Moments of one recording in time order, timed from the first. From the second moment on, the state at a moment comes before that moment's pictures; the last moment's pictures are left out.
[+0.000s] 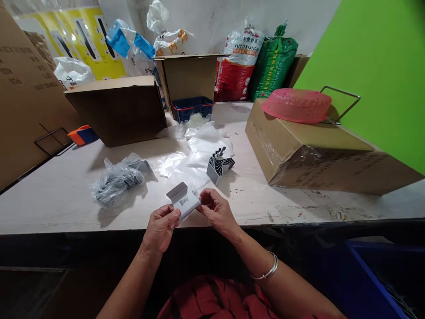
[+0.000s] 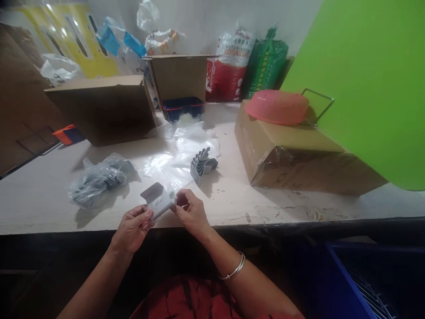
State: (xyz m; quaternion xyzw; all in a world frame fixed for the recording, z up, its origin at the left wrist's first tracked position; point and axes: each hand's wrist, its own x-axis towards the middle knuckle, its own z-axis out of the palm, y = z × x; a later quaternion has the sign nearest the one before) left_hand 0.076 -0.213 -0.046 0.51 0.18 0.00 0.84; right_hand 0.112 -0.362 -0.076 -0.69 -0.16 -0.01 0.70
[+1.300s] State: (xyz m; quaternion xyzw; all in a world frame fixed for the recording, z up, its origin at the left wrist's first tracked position) left_hand 0.082 -0.207 -0.037 0.82 0.02 0.12 0.55; right_hand 0.100 -0.373 -0.049 -0.91 -0.30 -0.21 0.20
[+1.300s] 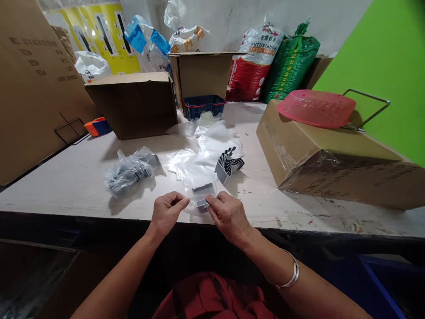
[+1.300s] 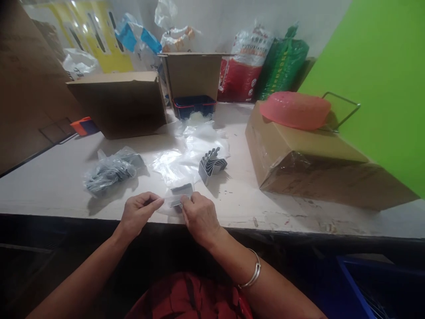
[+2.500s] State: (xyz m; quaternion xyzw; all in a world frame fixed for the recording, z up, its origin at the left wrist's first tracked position) left_hand 0.068 -0.222 -0.039 0.83 -0.03 0.23 0.51; right_hand 0.089 -0.376 -0.053 -0.81 -0.44 -0.24 0.31
